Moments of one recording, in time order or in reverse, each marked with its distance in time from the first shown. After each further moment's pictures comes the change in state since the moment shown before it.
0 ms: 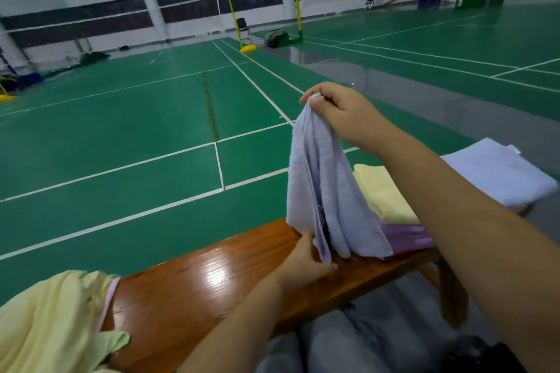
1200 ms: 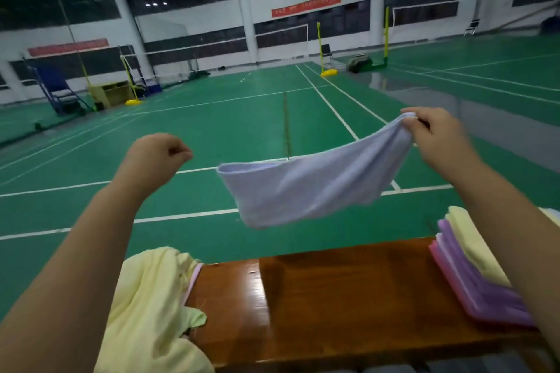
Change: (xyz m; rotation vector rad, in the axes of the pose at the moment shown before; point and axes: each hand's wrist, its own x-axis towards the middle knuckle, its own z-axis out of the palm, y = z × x) left_hand -0.193 0.139 -0.312 1.002 1.031 -0.016; right_hand 0.038 0.008 0.027 -0.150 0.198 -0.068
